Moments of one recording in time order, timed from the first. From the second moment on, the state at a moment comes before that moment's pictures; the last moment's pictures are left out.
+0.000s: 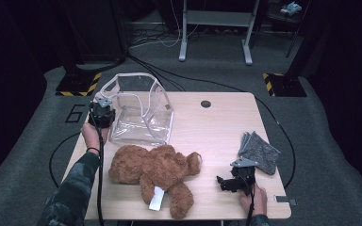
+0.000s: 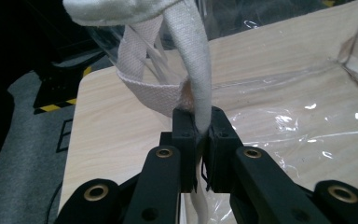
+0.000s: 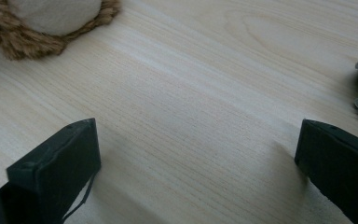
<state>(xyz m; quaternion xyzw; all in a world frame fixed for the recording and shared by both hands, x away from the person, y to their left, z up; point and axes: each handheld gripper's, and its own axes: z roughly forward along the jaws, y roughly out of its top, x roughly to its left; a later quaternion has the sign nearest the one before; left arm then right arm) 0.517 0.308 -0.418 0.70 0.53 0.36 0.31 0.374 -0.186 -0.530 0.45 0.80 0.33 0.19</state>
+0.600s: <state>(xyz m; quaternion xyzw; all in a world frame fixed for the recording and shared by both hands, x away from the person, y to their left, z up) 0.523 0.326 -0.417 0.68 0.56 0.36 0.31 0.374 -0.186 -0.530 0.45 0.80 0.33 0.19</state>
